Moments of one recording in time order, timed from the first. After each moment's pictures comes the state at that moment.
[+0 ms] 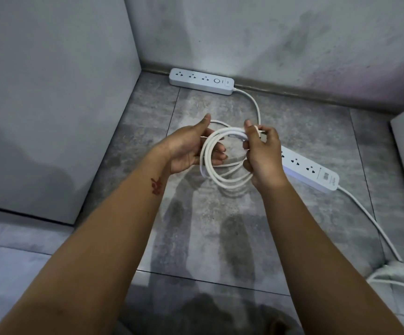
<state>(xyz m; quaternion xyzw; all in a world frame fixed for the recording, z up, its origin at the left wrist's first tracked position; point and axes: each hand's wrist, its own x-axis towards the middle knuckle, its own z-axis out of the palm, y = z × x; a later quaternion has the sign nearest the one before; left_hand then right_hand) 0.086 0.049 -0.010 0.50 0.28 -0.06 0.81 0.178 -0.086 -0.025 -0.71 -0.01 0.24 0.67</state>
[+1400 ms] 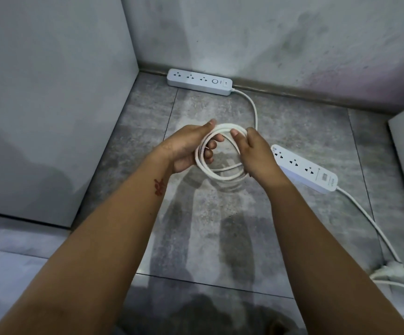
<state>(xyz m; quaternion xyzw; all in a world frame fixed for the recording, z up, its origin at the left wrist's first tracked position) 0.096 0.052 -0.021 0.55 0.27 -0.04 0.79 0.188 -0.087 -0.029 -0.86 -0.25 0.20 0.40</state>
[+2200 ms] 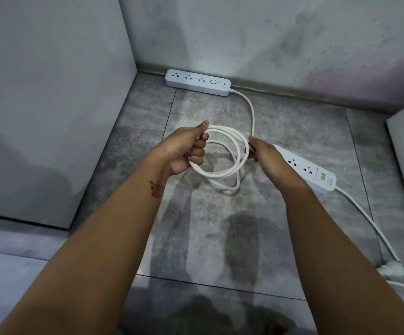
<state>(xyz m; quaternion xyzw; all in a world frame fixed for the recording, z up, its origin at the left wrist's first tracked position) 0.094 0.054 -0.024 0.47 0.33 -0.02 0.82 0.211 -0.109 -0.031 -0.87 -0.16 0.32 0.34</state>
